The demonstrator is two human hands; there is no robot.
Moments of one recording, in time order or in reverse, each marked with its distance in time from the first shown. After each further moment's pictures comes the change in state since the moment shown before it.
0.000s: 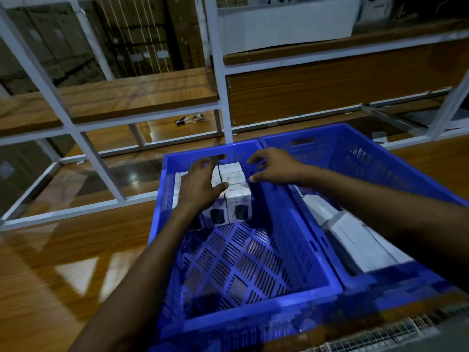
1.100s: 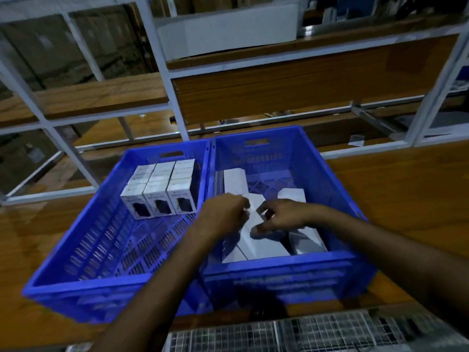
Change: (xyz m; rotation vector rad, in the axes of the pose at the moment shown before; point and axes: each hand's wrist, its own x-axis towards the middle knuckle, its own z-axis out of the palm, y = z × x) left_hand -0.065 0.289 0.042 0.259 -0.345 0.102; right_hand -0.146 0.188 -0.074 -0.015 -0.536 0.065
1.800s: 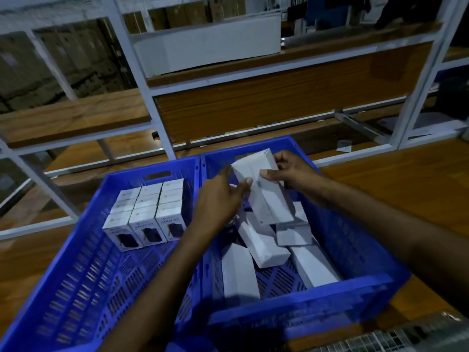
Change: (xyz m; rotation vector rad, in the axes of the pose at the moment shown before) left_hand 0.060 -0.025 -0.025 -0.642 0.325 -0.118; right_hand 0.008 -0.010 -0.081 0.759 0.495 -0.158
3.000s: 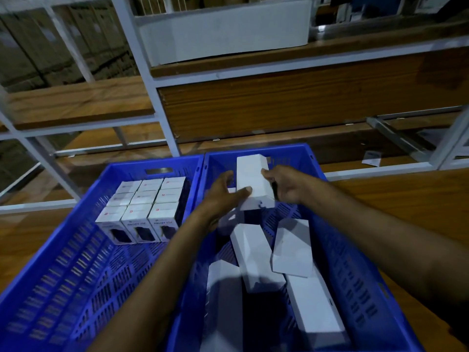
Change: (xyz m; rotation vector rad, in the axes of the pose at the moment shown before) left_hand 0.073 -0.031 0.049 -0.556 -0.108 -0.477; right_hand 0.124 0.033 0.004 0.353 -0.117 0.514
